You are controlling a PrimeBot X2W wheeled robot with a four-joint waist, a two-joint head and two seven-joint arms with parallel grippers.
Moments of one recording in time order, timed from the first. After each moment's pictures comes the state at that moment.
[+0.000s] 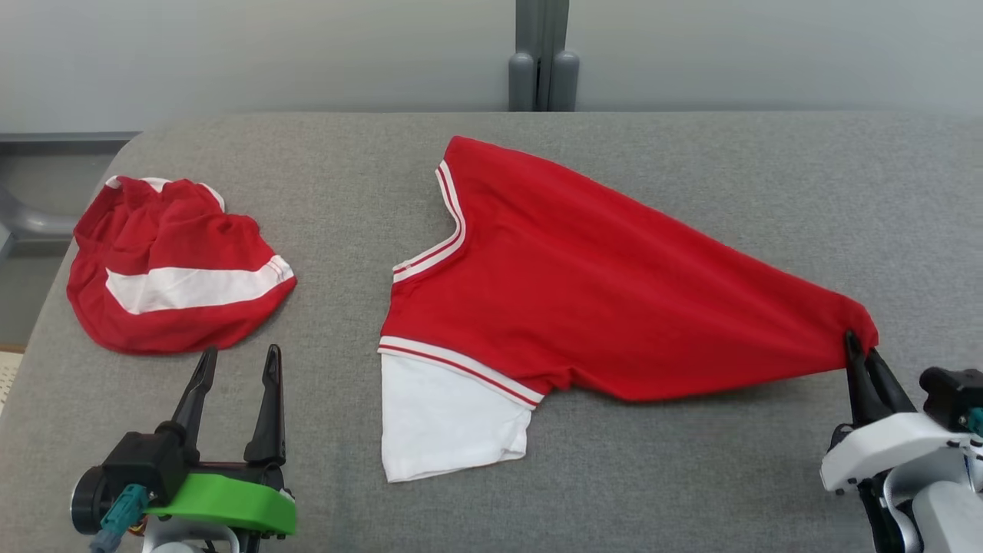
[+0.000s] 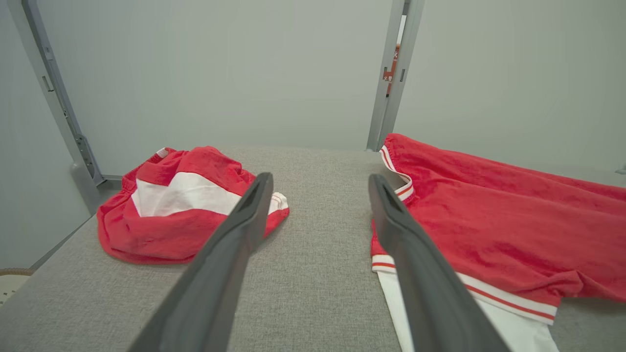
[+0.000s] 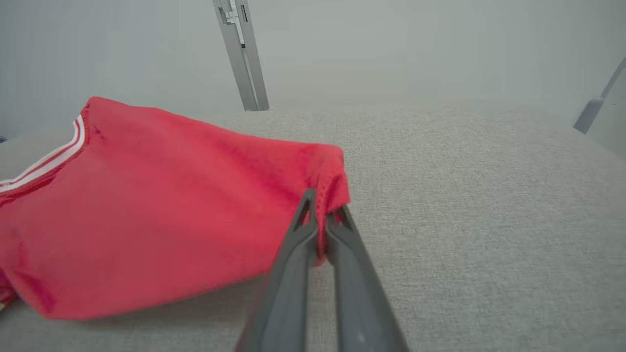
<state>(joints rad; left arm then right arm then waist) -0.05 0.14 -0.07 0.19 -0.29 -0.13 -0.26 -0.17 -0.24 -0.02 0.47 0.31 0.13 -0.26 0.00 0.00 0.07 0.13</state>
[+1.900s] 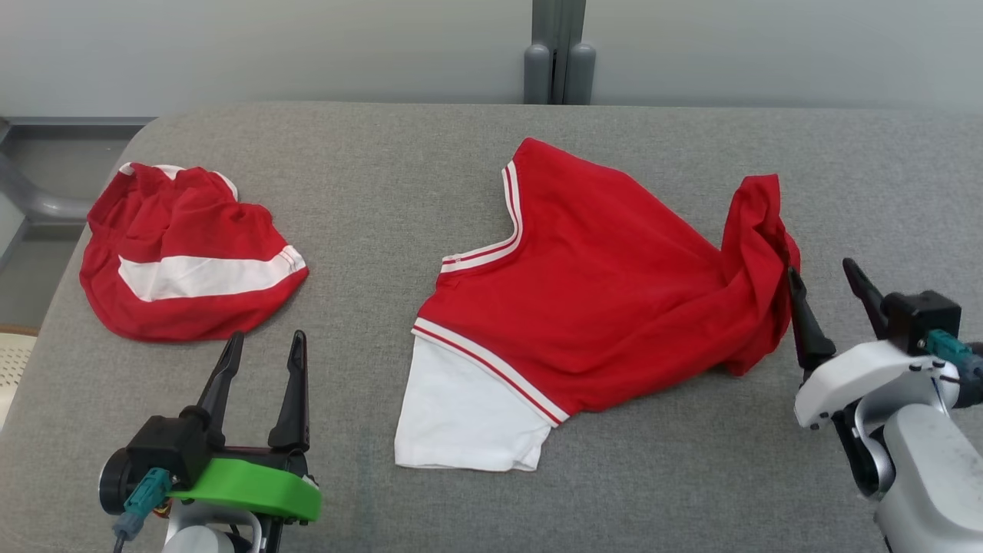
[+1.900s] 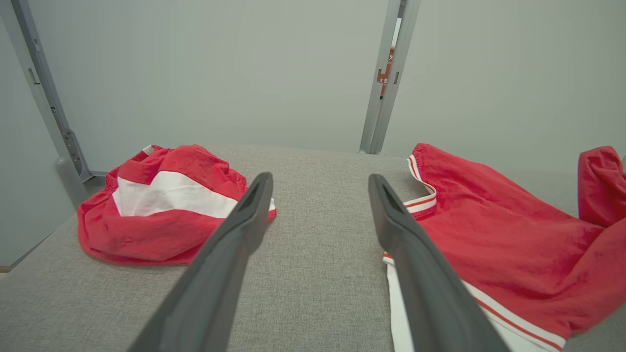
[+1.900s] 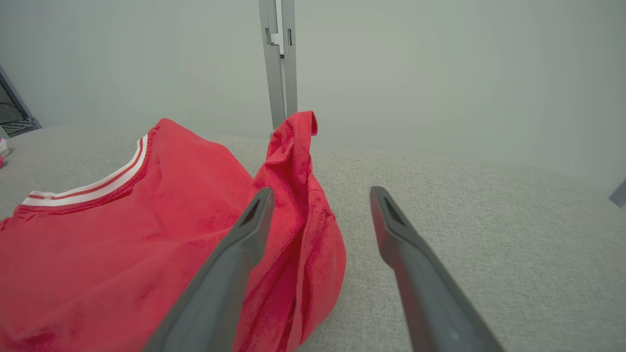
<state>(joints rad) -0.09 0.12 -0.11 0.20 -0.30 -0.13 -0.26 -0.37 -0.28 0.10 0.57 0.27 0.13 -0.26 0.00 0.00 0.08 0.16</state>
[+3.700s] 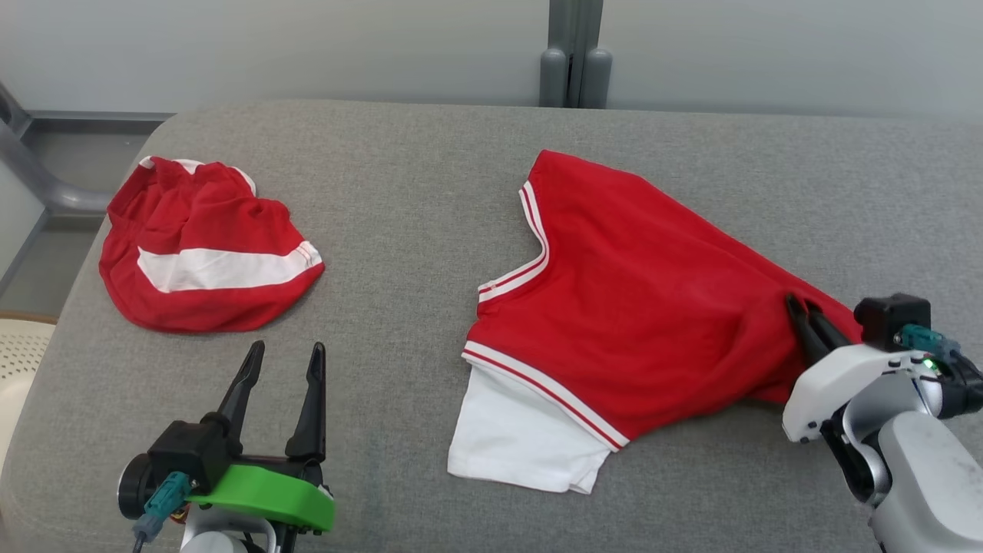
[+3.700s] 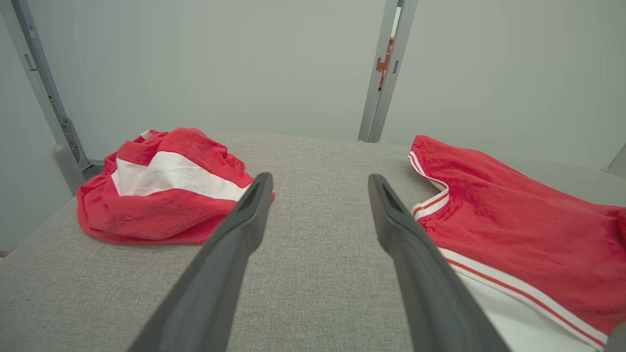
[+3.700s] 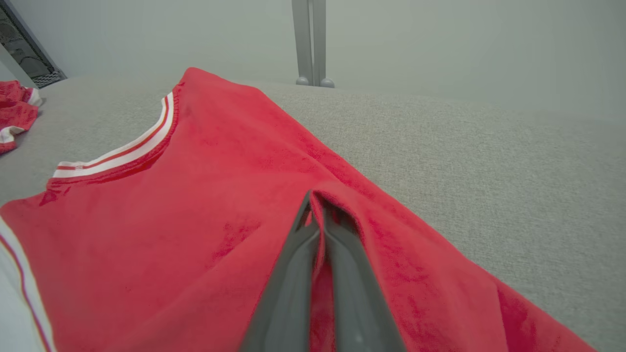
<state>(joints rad) -0.08 0.12 -0.15 0.22 -0.30 -0.13 -0.26 -0.27 -0.28 0.12 0.42 0.32 0.13 -0.03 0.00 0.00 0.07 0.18</state>
